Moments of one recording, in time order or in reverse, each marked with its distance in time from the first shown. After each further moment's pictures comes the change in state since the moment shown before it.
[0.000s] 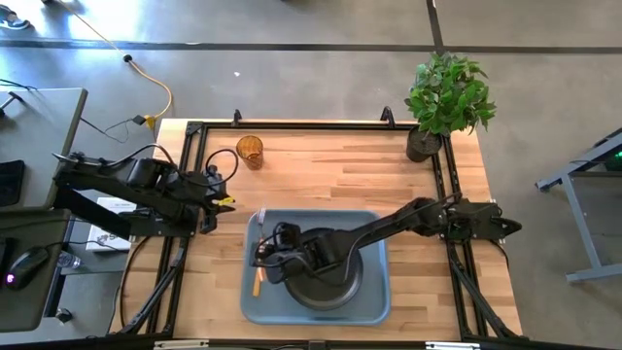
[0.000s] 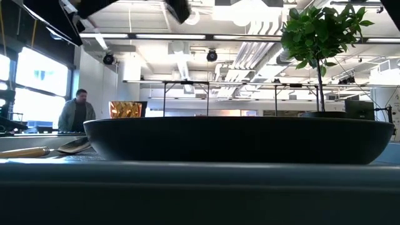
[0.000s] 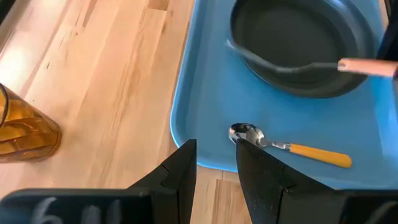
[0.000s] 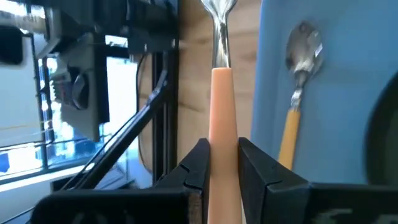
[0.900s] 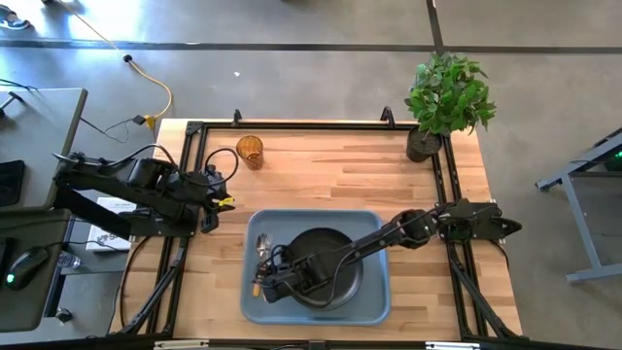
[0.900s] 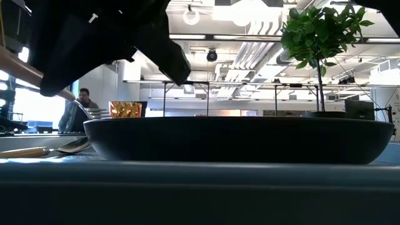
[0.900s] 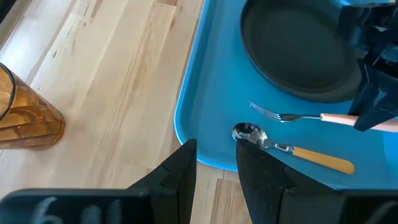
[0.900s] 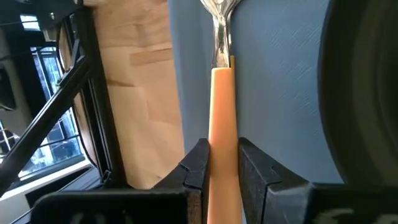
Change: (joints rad) left arm 0.000 0.002 0.000 -0.012 -0.019 -0.053; right arm 0.038 0.159 0.000 0.027 -0.103 0.192
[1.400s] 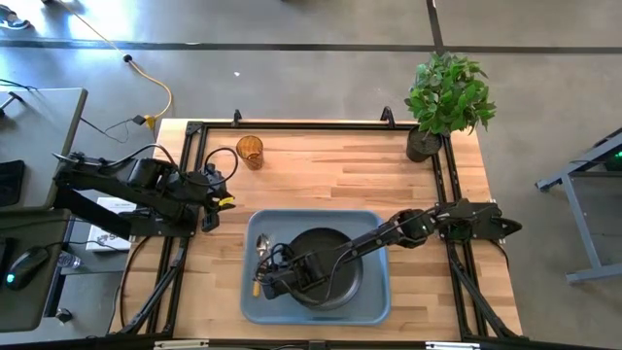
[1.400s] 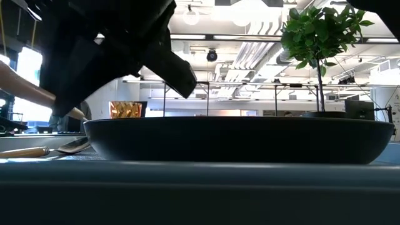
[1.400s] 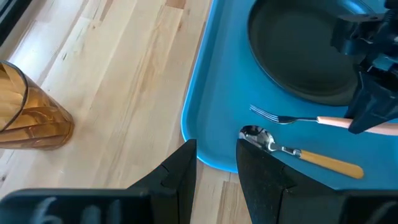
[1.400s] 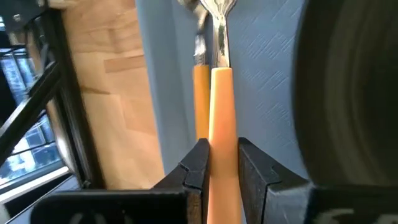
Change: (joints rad) left arm 0.000 0.000 0.000 0.000 -0.028 0.001; right arm -0.018 0.019 0.000 -0.039 -0.044 0.011
